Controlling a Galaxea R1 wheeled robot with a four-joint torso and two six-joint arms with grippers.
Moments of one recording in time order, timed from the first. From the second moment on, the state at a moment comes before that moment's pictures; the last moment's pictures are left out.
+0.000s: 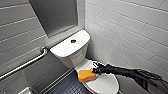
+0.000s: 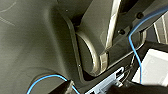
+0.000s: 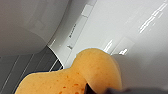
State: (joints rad) left arm 1.45 2.91 -2.37 0.27 0.11 0.03; right arm -0.35 2.96 -2.16 -0.42 -0.45 0.94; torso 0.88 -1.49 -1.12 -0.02
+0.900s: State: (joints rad) left arm 1.46 2.91 -2.37 0.27 0.11 0.03; right arm -0.48 3.01 -2.39 -0.50 -0.22 0.94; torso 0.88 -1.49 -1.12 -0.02
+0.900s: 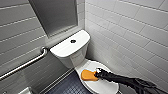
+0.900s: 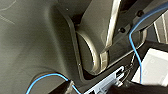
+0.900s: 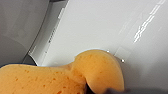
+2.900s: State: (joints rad) left arm 1.46 2.90 -2.37 0.27 0.10 0.03; right arm -1.15 2.15 -1.80 -0.50 -0.02 1.03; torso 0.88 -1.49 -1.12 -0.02
